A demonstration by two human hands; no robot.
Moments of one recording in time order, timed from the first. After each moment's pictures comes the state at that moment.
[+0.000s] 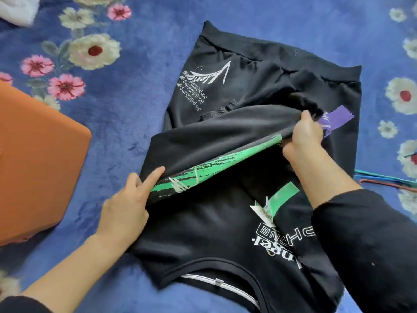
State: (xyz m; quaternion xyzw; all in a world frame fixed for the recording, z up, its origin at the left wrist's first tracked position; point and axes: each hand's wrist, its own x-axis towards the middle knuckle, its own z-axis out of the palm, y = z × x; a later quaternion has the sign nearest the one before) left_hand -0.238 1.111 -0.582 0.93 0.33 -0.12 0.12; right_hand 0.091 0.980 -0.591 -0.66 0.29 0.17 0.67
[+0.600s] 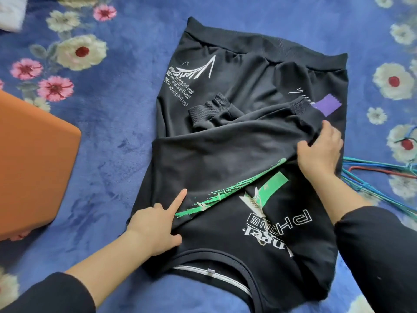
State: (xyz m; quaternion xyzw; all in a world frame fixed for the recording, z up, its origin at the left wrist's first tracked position) left_hand -0.216 1.050 -0.596 0.89 0.22 -0.38 0.12; right_hand 0.090 0.874 -0.610 -0.97 -0.04 0.09 0.22
